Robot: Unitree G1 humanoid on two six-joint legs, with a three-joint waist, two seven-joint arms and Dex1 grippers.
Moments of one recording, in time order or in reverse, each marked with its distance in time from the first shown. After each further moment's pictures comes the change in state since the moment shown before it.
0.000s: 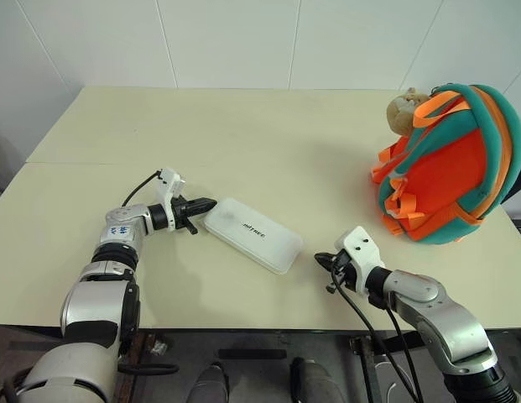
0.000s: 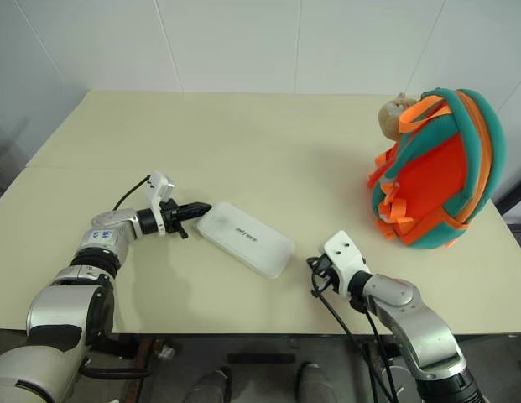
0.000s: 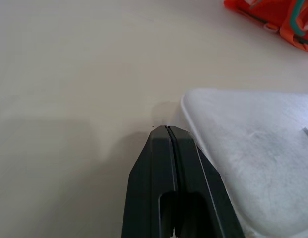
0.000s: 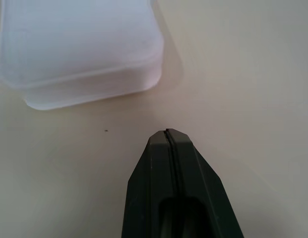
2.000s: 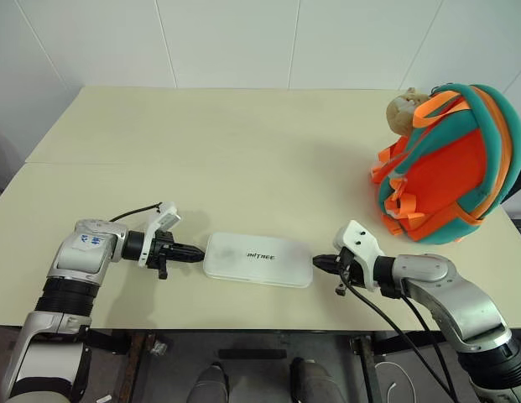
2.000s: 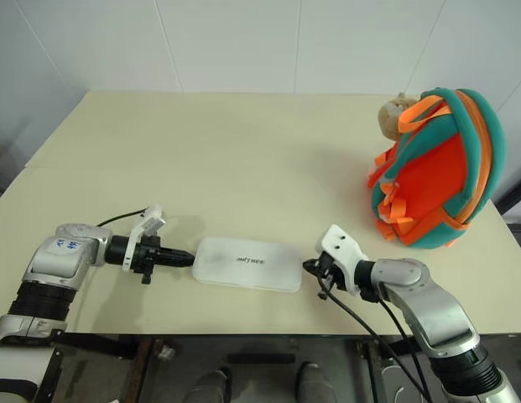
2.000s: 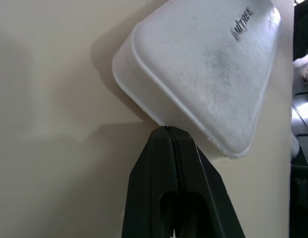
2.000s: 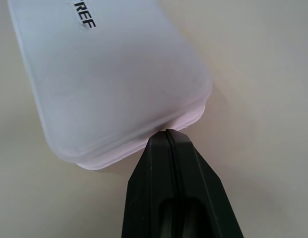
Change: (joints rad) left arm 0.408 0.239 -0.152 -0.967 -0.053 0.768 -0.300; right arm -0.123 -0.138 0.031 0.061 0.014 0.010 0.282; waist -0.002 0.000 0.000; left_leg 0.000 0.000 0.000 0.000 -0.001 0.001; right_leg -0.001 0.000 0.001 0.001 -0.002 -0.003
